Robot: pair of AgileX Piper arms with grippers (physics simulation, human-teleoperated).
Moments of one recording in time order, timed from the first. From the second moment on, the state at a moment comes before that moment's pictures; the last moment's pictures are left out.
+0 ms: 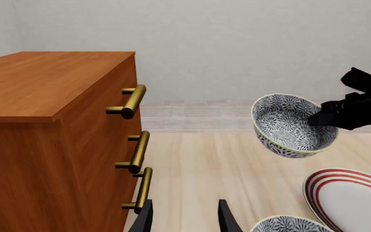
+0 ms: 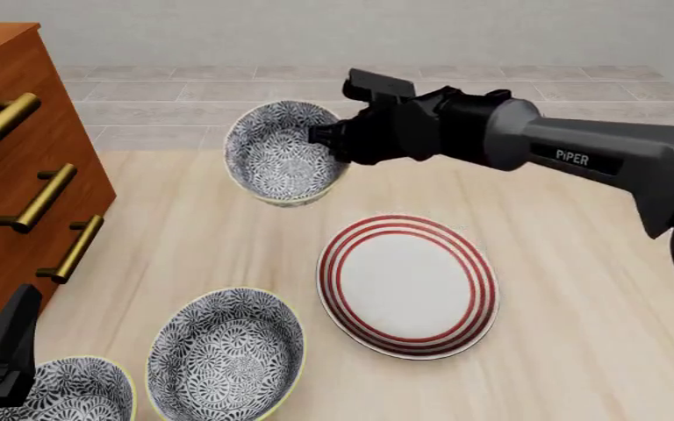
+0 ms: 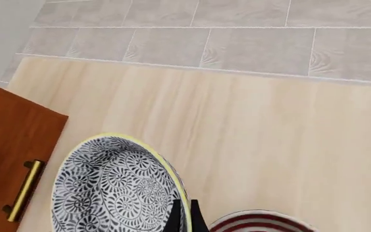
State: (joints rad) left arm 0.00 0.00 0.00 0.00 0.00; right arm 0.56 1.96 -1.54 0.30 0.43
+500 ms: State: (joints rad) left arm 0.00 0.00 0.00 0.00 0.00; right arm 0.50 1.78 -1.25 0.20 0.47
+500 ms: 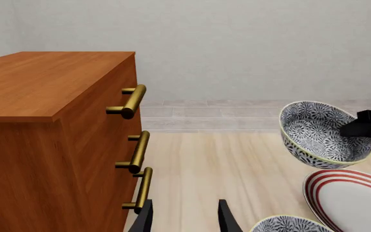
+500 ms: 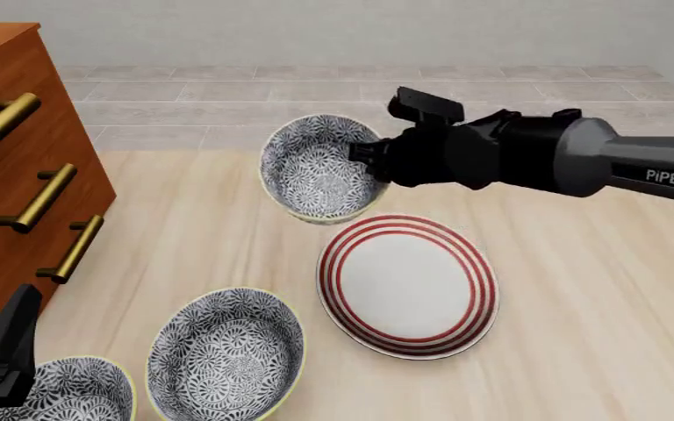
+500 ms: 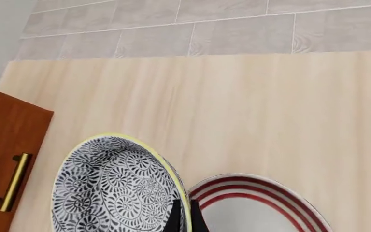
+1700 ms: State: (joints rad) left arm 0.00 0.00 0.00 0.00 0.00; right arm 0.34 1.43 -0.73 0.10 0.50
